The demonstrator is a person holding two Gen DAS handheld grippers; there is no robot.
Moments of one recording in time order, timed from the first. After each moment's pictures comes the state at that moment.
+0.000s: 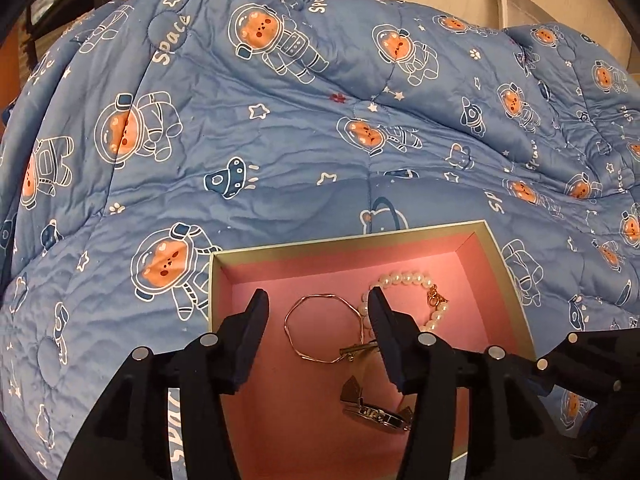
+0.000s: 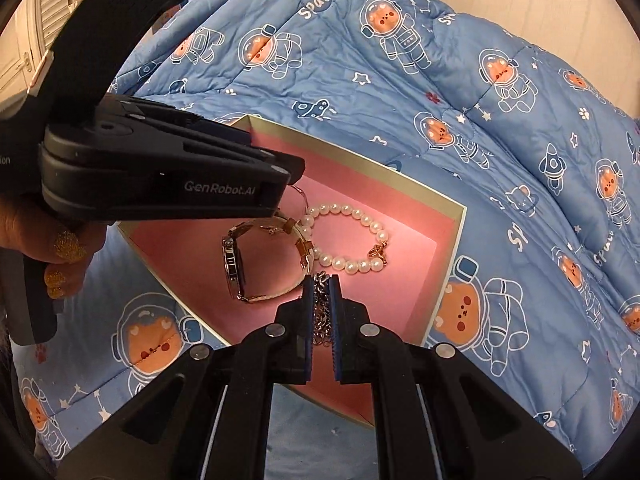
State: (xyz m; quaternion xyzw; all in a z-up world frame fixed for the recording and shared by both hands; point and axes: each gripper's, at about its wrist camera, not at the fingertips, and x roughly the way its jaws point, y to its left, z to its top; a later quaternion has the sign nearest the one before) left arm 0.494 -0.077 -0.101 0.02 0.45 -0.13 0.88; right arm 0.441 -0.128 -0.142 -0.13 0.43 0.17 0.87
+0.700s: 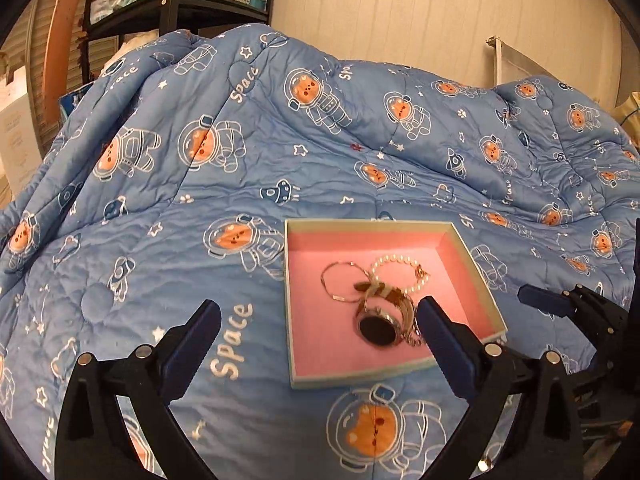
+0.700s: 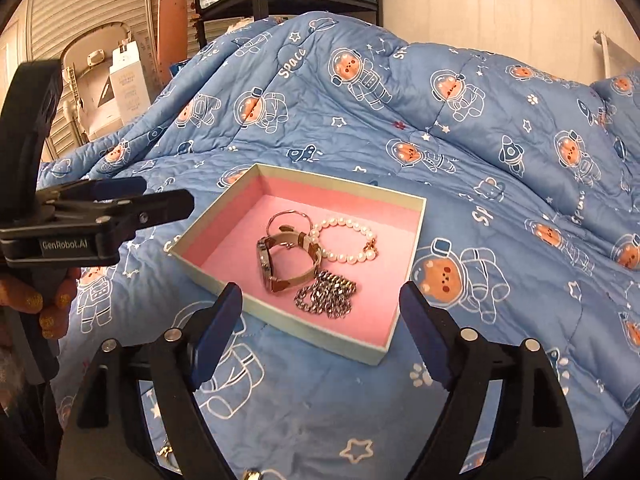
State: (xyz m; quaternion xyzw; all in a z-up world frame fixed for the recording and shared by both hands) left arm 0.383 -0.020 -0.073 -0.03 0.36 -0.12 0.93; right arm 0.372 -0.153 -0.112 -0.04 0.36 0.15 0.92
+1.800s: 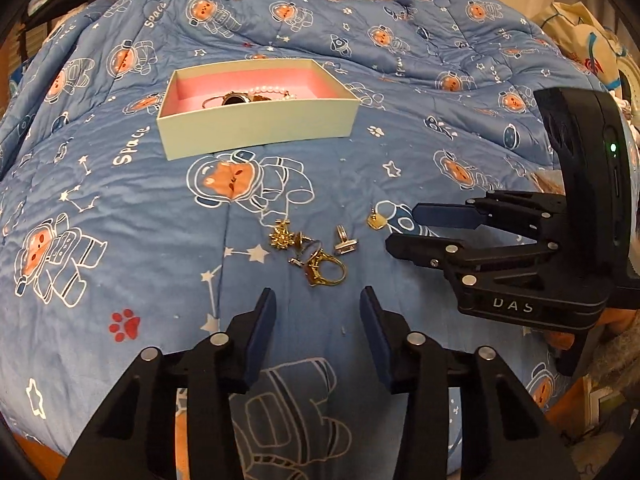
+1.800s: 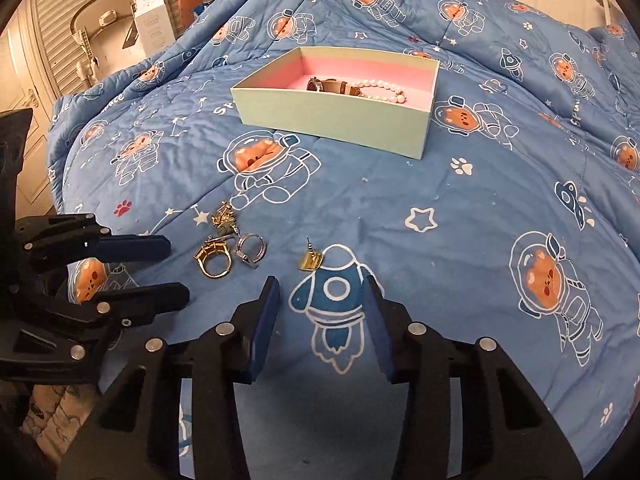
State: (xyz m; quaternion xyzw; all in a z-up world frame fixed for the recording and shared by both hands) left arm 0.223 -0.074 -0.144 0.04 0.44 -0.24 0.87; right arm 0.253 -0.158 -0.175 -0.05 0.44 0.17 0.88
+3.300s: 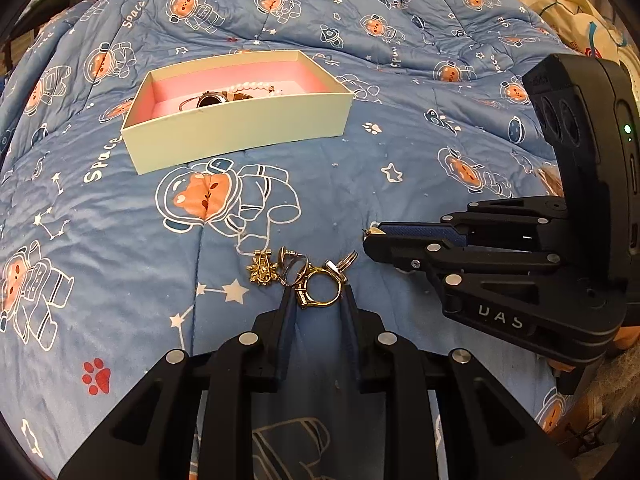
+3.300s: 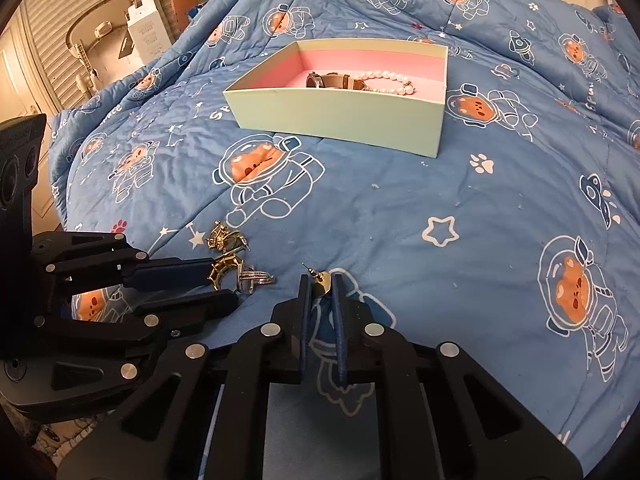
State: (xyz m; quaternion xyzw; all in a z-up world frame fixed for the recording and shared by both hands) left arm 0.246 -0.092 -0.150 0.04 0.44 -0.25 0.86; right arm 0.275 -0.153 -0.184 -0.01 0.46 0.18 0.87
